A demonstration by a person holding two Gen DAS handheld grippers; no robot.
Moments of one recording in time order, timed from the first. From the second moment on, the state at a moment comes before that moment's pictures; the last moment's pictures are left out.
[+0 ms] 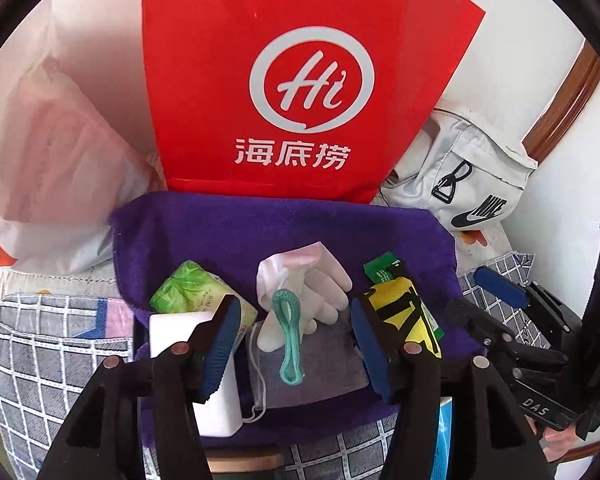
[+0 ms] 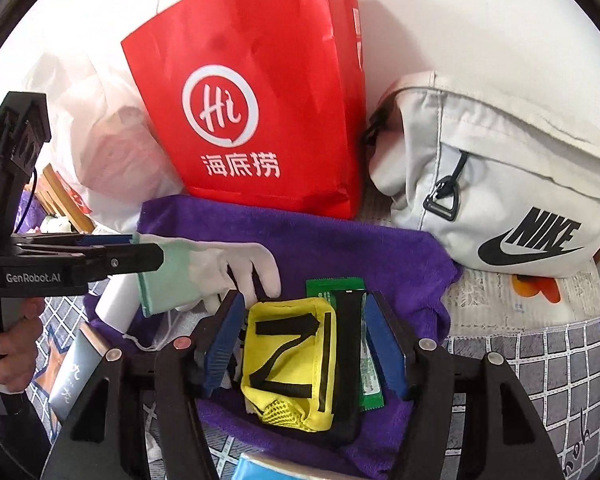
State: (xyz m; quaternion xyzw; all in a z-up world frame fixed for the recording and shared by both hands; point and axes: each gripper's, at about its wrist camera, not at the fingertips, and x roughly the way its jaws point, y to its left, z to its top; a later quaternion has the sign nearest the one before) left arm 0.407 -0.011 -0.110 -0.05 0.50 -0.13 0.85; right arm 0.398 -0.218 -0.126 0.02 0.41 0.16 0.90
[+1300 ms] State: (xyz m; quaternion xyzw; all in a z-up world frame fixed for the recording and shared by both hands) left arm 0.185 0.127 -0.101 -0.09 0.49 0.00 0.87; right arm 0.202 -0.092 -0.194 0.00 0.48 0.23 0.85
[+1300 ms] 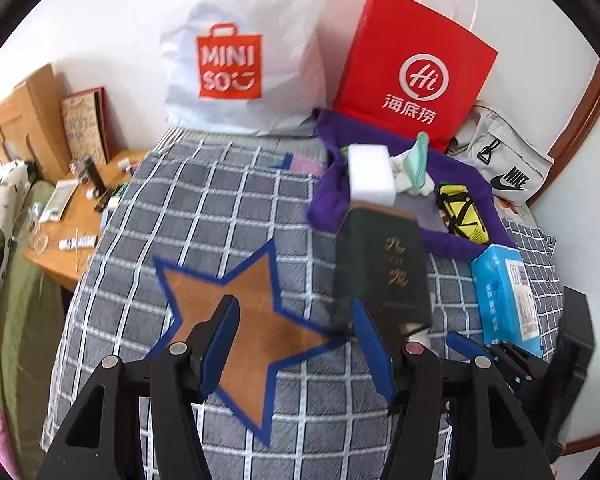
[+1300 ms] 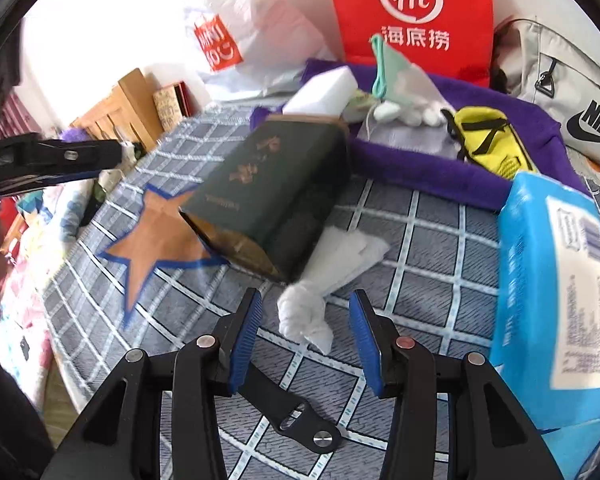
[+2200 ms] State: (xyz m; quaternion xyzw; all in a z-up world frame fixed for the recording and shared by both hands) left arm 0.130 0.055 -0.151 -0.08 0.56 -0.03 0.83; right arm 0.142 -0.142 -0.171 0.02 0.45 0.24 0.86
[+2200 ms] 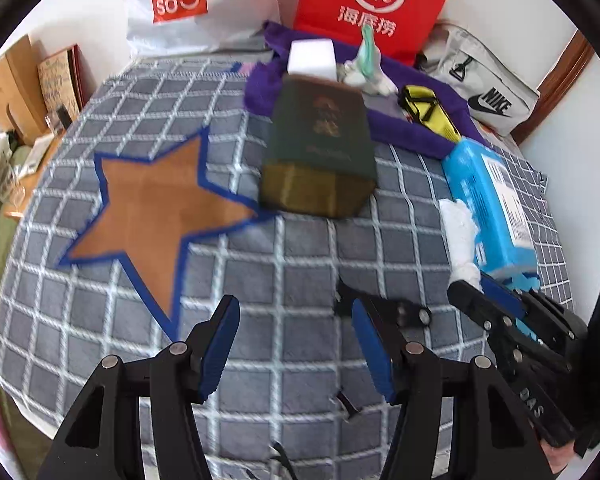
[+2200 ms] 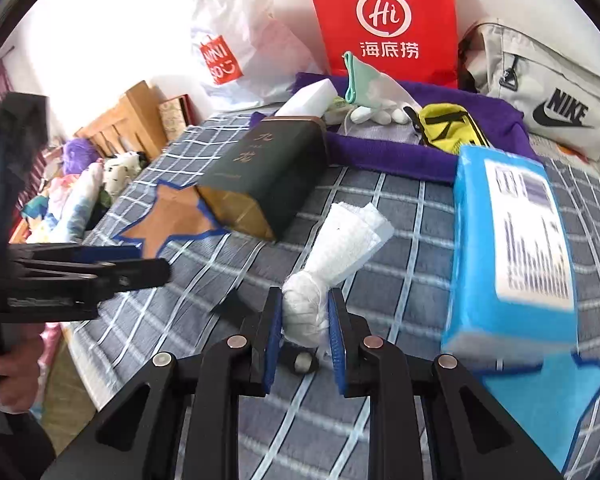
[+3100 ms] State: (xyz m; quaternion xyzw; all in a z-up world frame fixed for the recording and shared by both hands) left arm 0.124 -0.011 -0.190 -0.10 0.57 -0.05 0.81; right arm 0.087 -0.256 -0.209 0.04 0.47 0.14 0.87
